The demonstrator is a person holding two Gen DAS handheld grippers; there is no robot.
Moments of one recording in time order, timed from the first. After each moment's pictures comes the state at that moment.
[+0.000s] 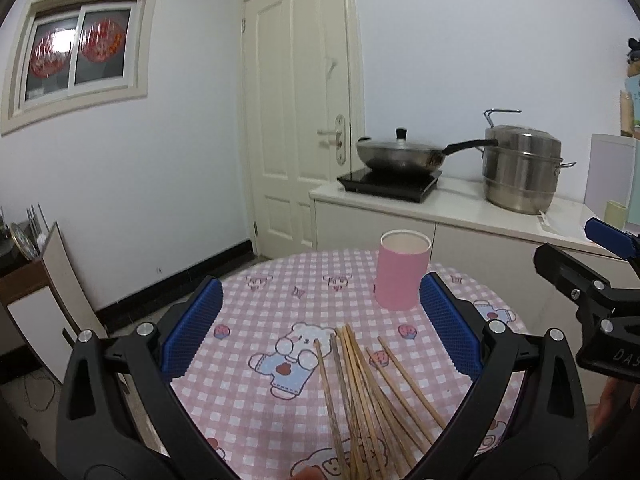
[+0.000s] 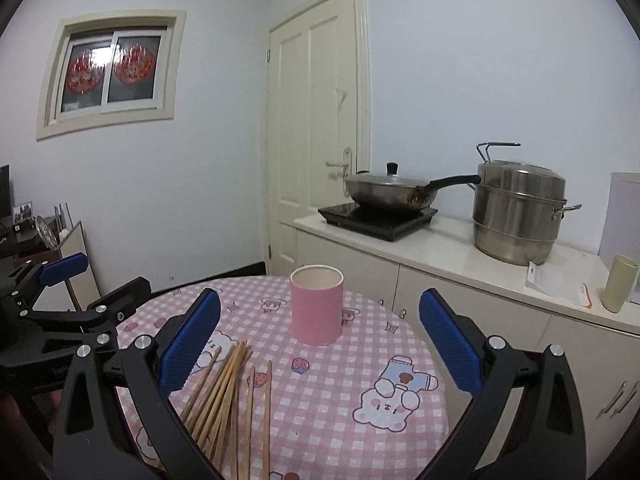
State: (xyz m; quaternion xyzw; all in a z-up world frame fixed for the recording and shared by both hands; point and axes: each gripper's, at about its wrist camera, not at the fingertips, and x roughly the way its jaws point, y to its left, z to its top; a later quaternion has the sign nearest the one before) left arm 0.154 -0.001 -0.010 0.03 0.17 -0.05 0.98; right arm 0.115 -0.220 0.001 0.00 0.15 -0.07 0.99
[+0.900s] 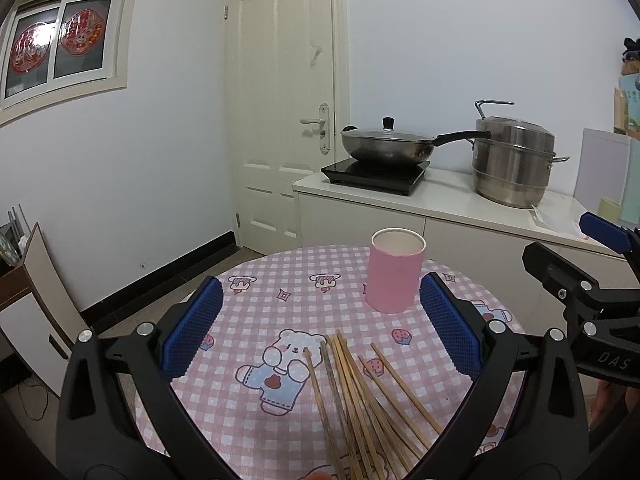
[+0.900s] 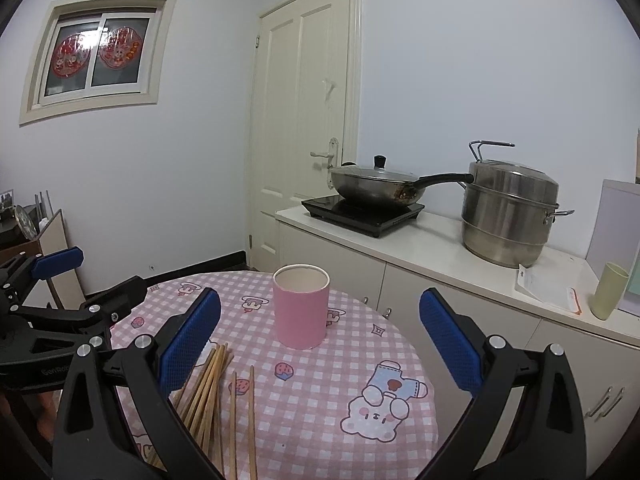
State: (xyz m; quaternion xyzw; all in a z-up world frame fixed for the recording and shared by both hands) left arm 0.188 -0.006 -0.009 0.04 0.19 -0.08 0.98; right arm 0.141 -0.221 0.004 -0.02 0.16 -0.11 0.98
